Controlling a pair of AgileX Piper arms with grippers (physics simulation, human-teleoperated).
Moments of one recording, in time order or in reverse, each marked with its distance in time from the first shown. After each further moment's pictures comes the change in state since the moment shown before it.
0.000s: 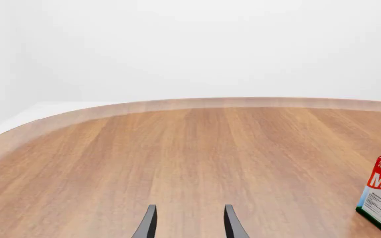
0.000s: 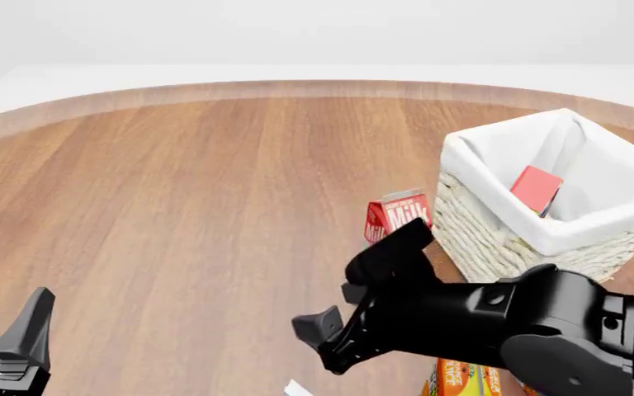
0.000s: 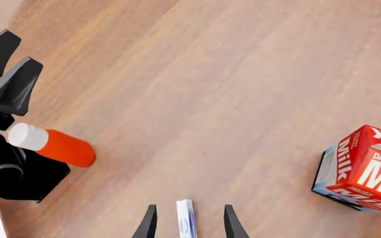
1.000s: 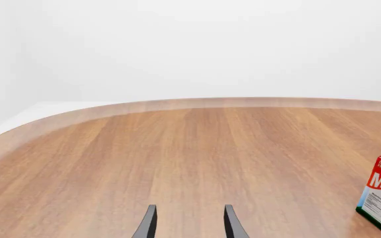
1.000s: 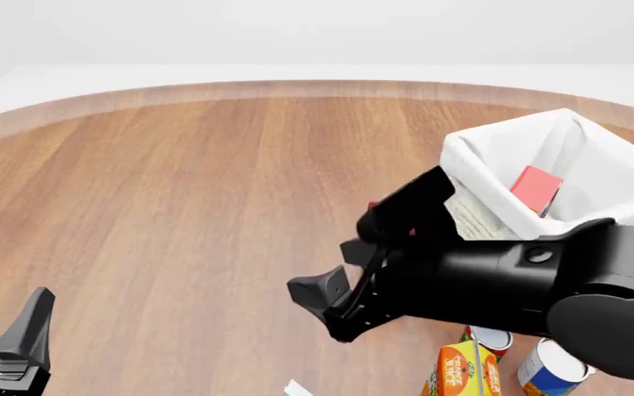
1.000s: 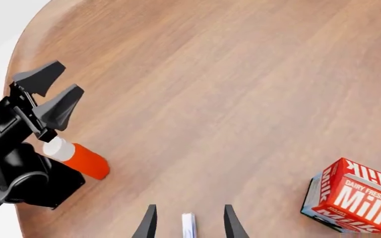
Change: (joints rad) left arm 0.000 0.000 0.000 0.000 0.000; right arm -0.001 -0.078 -0.137 0.119 -0.066
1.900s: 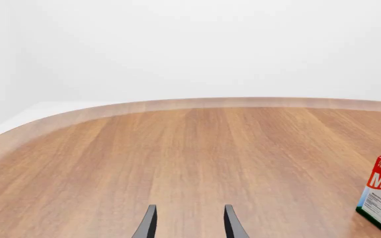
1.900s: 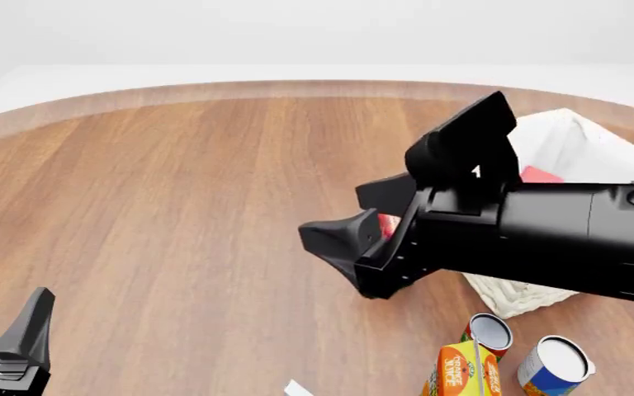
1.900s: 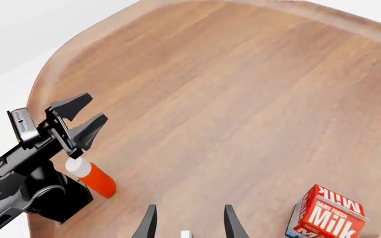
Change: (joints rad) left arm 0.000 0.000 0.000 0.000 0.000; right arm -0.016 -0.092 -0.138 0.098 -0.065
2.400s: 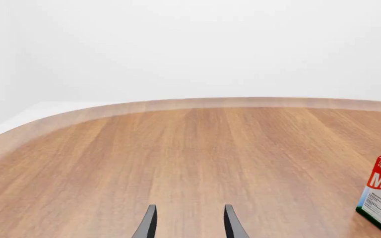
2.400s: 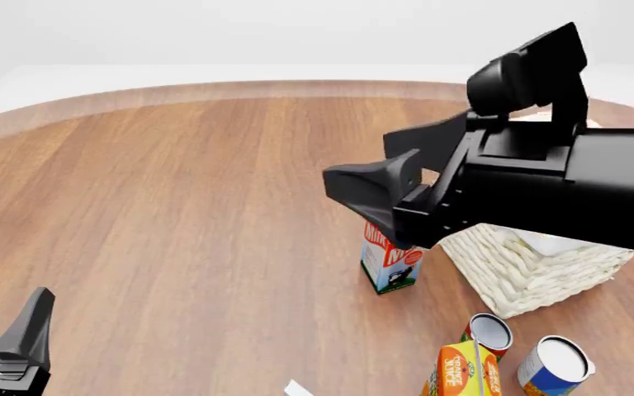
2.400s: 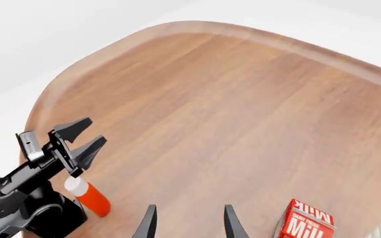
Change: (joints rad) left arm 0.000 0.000 0.000 0.000 0.000; right arm -0.048 -0.047 -0.090 0.041 -0.036
